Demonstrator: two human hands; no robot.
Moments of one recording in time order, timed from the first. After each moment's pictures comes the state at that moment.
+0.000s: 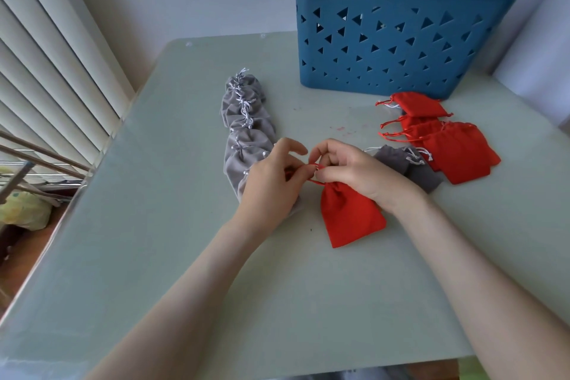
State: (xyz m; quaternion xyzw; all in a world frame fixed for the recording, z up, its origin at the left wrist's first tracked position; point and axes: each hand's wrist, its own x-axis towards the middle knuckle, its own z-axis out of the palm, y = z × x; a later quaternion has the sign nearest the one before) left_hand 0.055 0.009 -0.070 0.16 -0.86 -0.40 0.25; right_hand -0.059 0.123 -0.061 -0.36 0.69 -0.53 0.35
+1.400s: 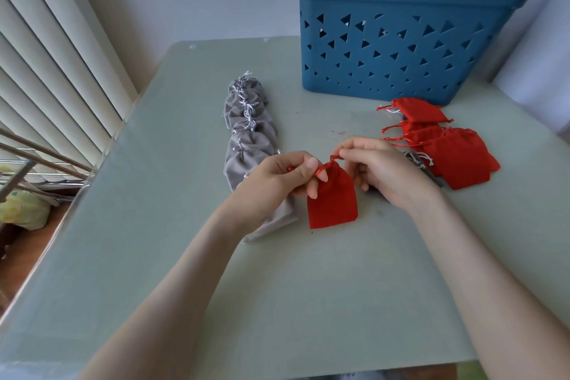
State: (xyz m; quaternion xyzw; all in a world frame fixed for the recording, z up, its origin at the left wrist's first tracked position) left_hand 0.062 -0.001 -0.051 0.01 -0.72 -0.69 0.07; right_hand -0.077 0.135 -0.059 -0.24 0.72 -0.58 0.30
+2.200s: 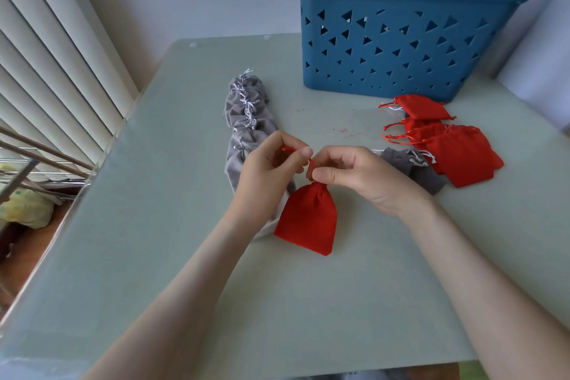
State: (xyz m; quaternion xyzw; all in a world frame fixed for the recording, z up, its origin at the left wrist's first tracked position) left_hand 0.060 0.006 -0.052 0.13 -0.72 -0.63 0.27; right_hand -0.051 0.129 -0.053 -0.41 0.65 -0.55 0.34
